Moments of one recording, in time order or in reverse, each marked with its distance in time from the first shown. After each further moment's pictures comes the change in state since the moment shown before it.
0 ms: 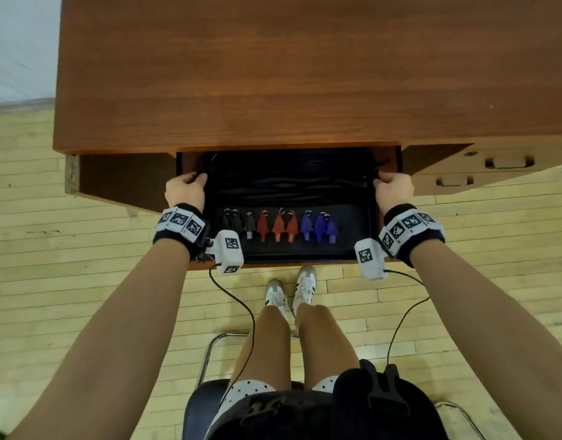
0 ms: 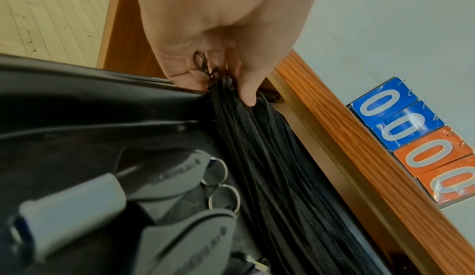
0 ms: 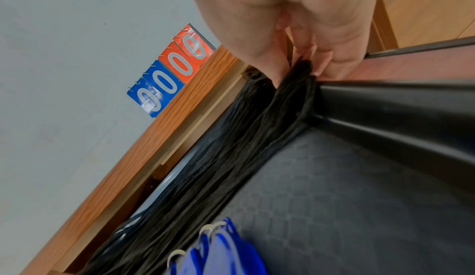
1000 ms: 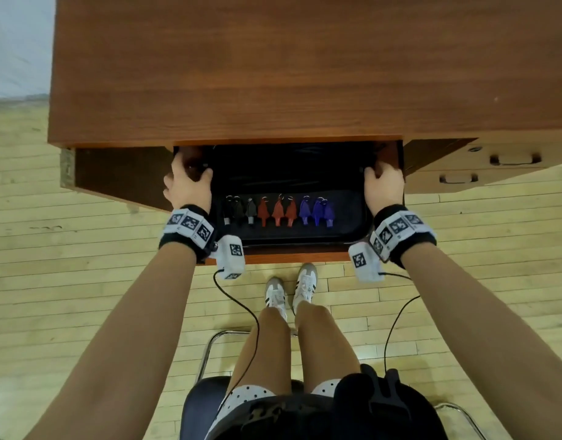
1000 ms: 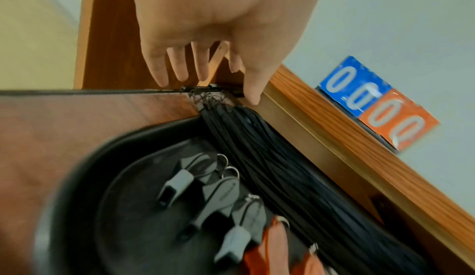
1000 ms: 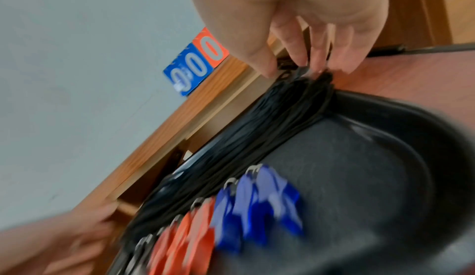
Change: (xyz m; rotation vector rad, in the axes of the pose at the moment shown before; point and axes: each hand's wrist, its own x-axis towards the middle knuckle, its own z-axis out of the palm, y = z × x) left_hand -0.014 -0.003 0.011 0.173 0.037 0.117; right_hand 0.004 0.004 0.018 -0.095 0.019 -0.162
